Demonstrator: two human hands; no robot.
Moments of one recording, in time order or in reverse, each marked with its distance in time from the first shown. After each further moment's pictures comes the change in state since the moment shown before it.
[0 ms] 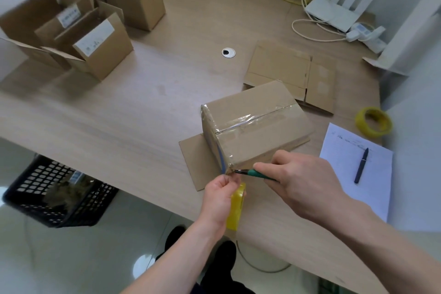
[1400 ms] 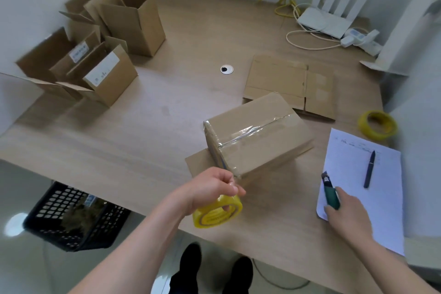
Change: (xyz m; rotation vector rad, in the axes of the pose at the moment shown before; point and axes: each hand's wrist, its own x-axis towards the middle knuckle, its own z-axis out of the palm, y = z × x) left_hand 0.008 0.099 -0.022 0.682 -0.477 -0.026; right_hand -0.077 0.089 0.137 0.497 -0.103 1.084
